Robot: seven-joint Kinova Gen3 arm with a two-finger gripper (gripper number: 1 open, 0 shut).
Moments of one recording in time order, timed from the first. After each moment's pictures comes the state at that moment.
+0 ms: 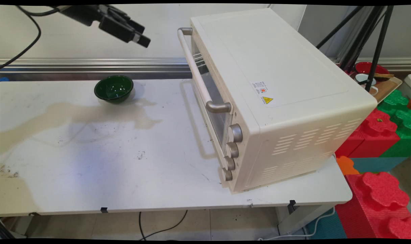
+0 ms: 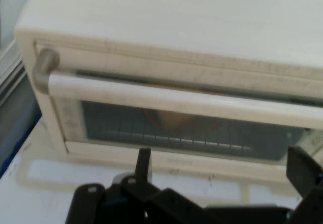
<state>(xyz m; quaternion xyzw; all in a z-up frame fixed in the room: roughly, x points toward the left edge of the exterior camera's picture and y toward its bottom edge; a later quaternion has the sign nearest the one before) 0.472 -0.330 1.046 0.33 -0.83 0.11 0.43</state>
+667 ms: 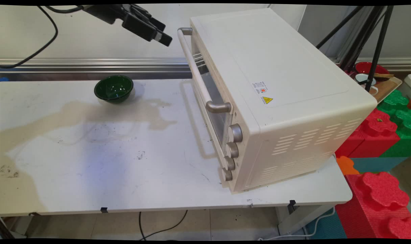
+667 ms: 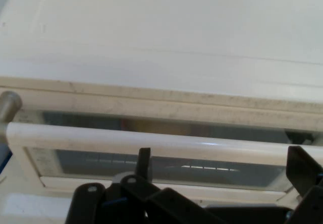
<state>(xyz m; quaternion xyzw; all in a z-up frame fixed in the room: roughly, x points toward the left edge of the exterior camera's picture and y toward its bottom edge) 0.430 -0.348 1.049 0.30 -0.84 0.10 0.44</state>
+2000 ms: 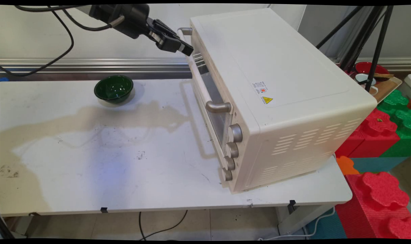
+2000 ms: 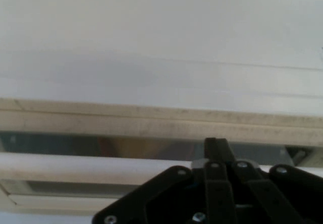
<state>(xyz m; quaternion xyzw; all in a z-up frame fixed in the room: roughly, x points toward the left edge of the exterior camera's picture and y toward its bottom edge) 0.380 -0.351 1.027 0.29 -0.84 0.10 0.44</state>
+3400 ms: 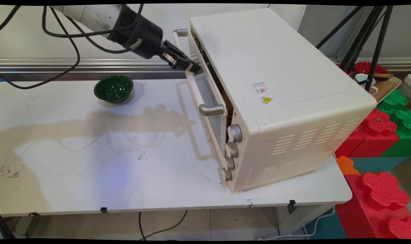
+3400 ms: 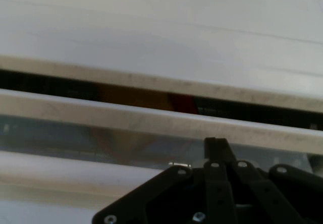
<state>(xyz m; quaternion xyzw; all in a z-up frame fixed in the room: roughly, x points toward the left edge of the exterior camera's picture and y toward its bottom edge) 0.352 -0.349 0.989 0.33 -0.84 0.09 0.42</state>
